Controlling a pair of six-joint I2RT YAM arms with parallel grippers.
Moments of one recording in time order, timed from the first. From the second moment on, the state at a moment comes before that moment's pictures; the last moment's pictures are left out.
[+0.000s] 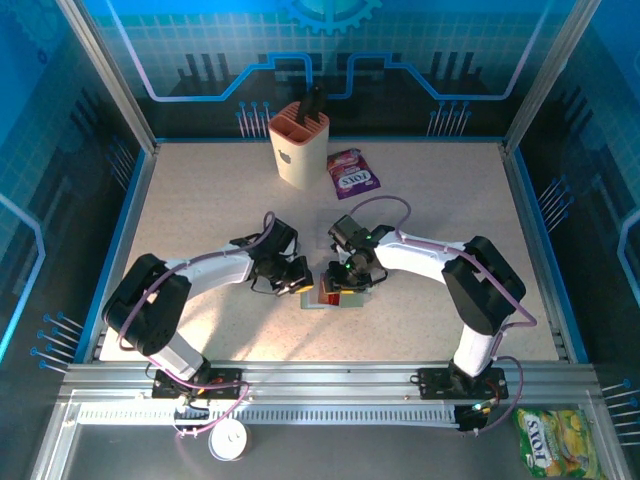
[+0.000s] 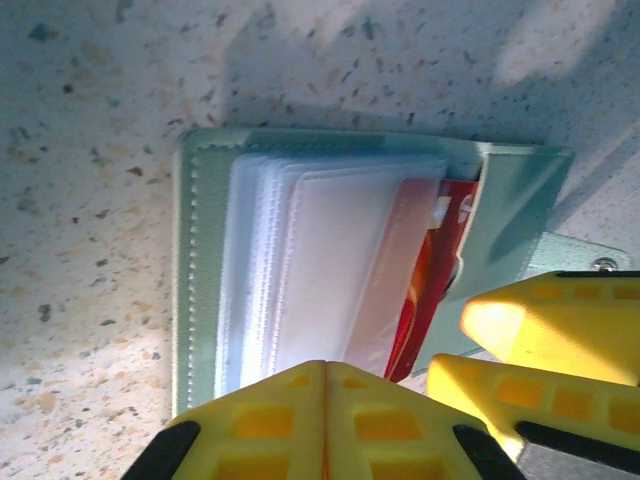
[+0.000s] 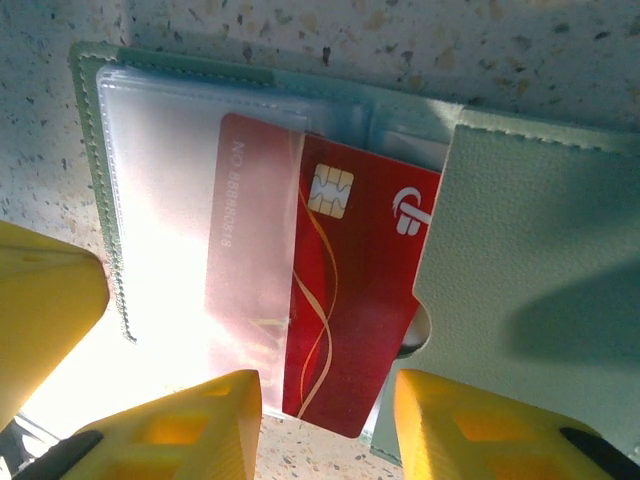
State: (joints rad) left arm -0.55 1.59 0.83 -0.37 0.44 -0.92; right arm 0.73 1.77 1.11 -0.64 -0.31 0.65
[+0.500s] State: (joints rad) left arm -0.56 1.66 0.86 -0.37 0.46 -0.89; right arm 0.72 1.78 1.11 -0.63 -0.31 0.65
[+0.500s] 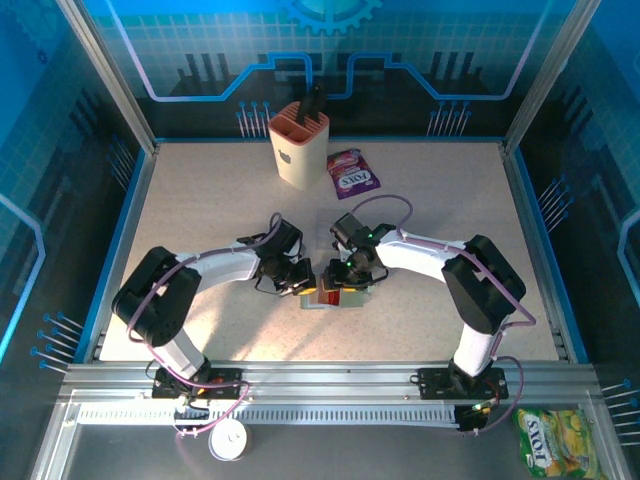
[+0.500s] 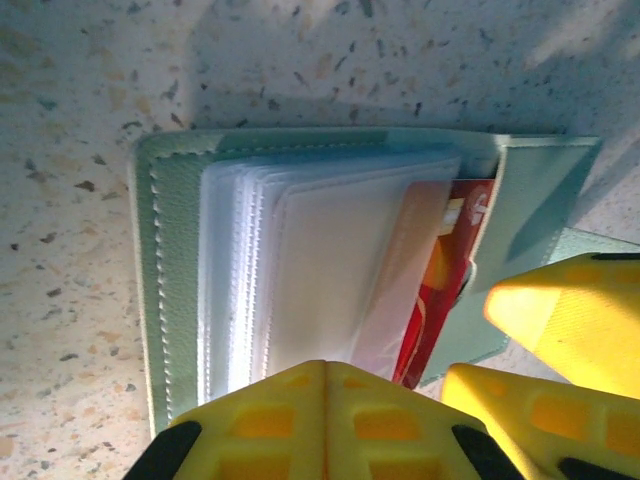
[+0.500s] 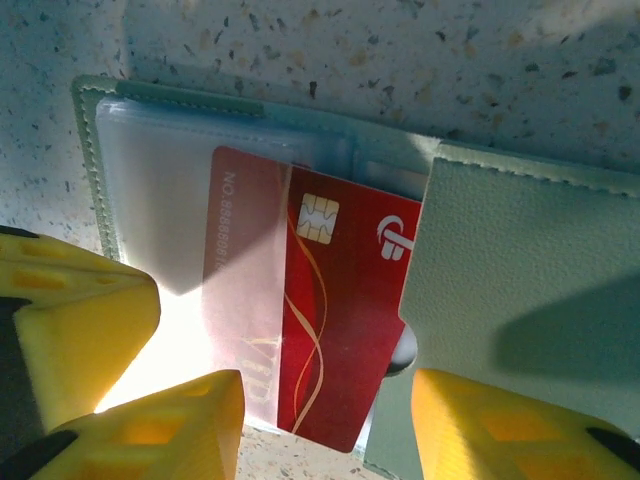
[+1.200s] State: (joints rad) left arm -0.56 1.67 0.86 -0.37 0.46 -0.87; right arm 0.71 1.82 1.11 -0.59 -0.34 0.65
